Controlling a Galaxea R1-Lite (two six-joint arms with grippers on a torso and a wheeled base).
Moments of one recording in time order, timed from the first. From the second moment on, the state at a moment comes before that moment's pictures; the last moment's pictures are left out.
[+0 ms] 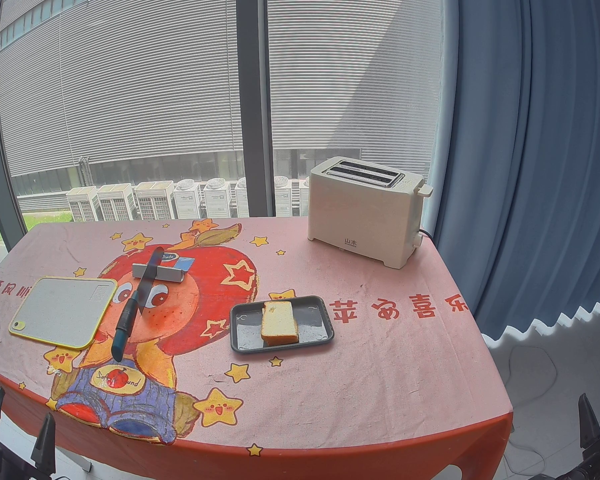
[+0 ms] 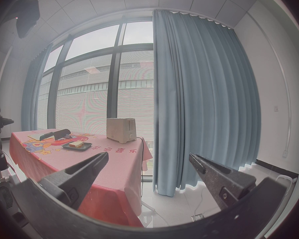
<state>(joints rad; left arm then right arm) -0.01 0.08 -0.05 -0.04 0.03 0.01 0.00 0.02 -0.02 0.00 0.00 0.00</state>
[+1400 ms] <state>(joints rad) -0.01 0.01 -0.02 0.00 0.01 0.01 0.00 0.02 -0.02 0.00 0.00 0.00</state>
